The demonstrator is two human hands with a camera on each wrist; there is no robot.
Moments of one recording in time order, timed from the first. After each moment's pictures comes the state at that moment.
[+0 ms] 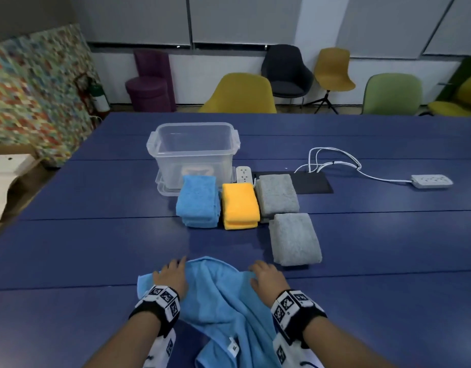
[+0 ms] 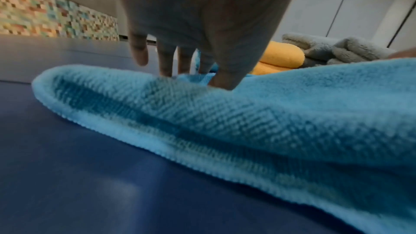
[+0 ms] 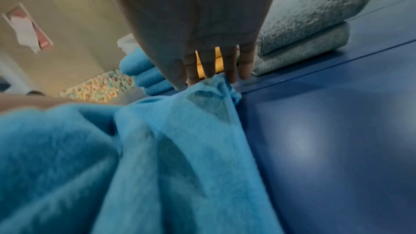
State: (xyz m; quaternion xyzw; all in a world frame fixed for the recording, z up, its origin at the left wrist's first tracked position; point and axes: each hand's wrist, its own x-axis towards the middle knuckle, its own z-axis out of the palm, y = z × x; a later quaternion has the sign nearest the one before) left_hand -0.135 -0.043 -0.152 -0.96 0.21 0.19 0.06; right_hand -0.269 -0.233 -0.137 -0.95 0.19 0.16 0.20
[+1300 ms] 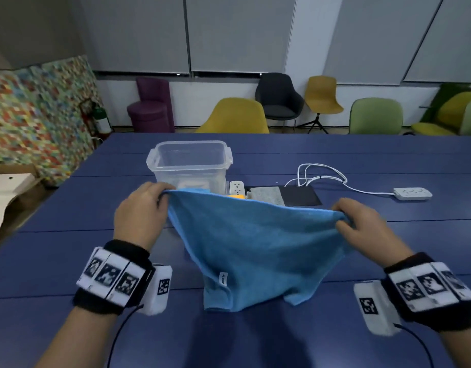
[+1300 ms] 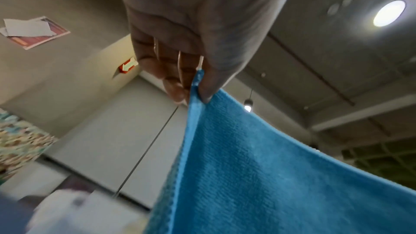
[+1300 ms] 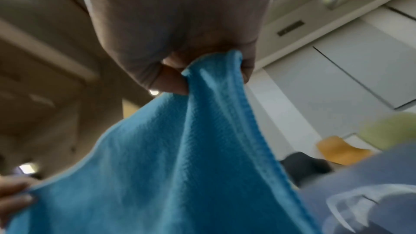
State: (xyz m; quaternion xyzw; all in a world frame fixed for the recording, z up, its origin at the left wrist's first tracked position) left_hand -0.154 -0.040 0.062 -0.90 0.26 -0.19 -0.28; right_hand -0.373 -0.328 0.069 -0.94 0.20 -0.16 0.22
